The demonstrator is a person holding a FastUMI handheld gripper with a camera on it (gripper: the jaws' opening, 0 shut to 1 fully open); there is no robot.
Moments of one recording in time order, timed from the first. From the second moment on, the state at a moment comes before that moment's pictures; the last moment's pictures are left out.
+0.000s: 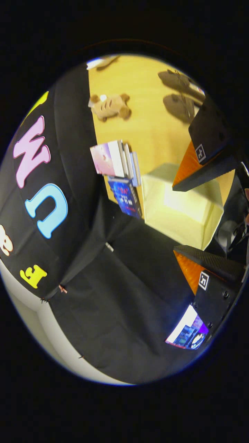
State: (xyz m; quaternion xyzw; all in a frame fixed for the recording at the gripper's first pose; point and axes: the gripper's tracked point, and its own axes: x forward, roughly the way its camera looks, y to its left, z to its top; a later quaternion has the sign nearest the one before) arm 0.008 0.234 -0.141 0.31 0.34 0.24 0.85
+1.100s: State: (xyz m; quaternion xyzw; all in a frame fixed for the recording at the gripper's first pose) arm -0.064 0.086 -0.374 0.14 0.53 0.04 0.83
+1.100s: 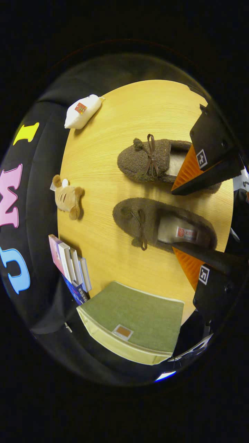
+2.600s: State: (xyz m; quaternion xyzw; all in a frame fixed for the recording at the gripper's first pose) arm 0.007 0.176 -0.202 0.34 0.46 0.07 0.82
